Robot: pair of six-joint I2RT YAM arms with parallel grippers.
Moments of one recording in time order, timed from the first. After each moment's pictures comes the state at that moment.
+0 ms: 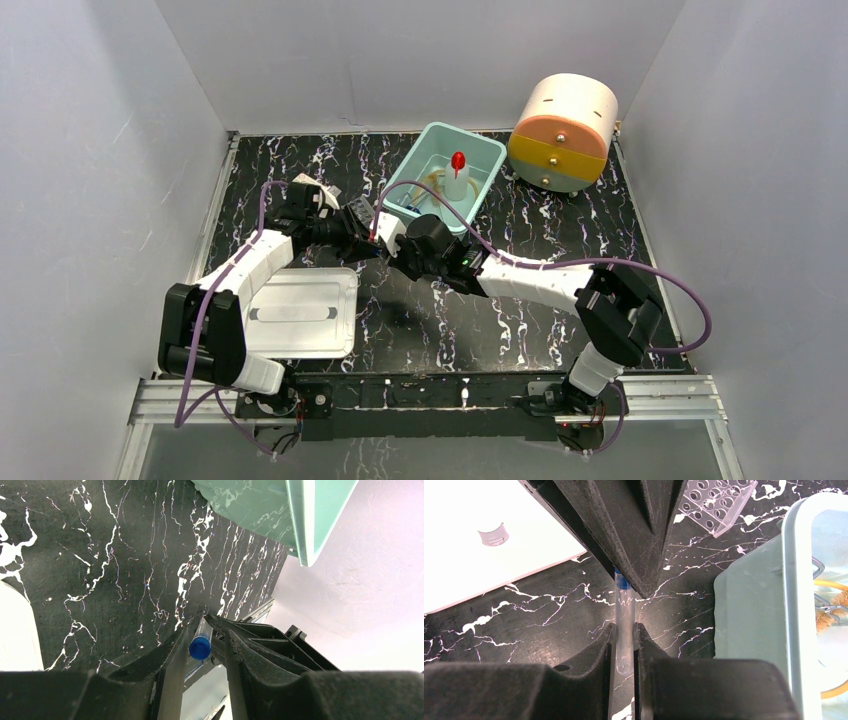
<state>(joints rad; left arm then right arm) -0.23 1.43 0.92 -0.39 0.67 -0.84 1.01 1.63 1.05 0.04 -0.05 -0.23</state>
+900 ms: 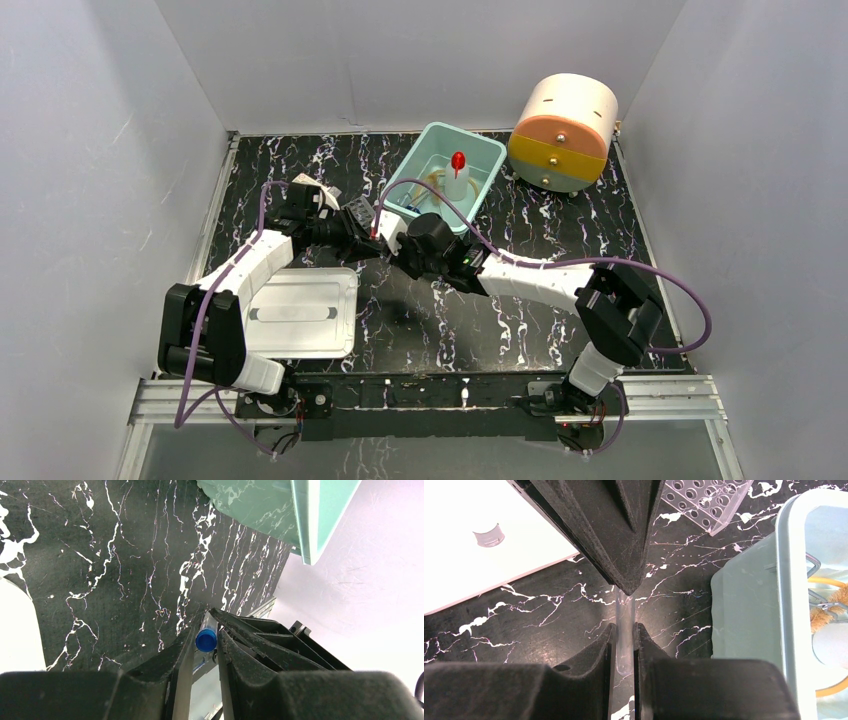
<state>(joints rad) -0.23 1.43 0.92 -0.40 0.67 -0.83 1.00 1.63 1.05 0.04 -0.05 -0.23</state>
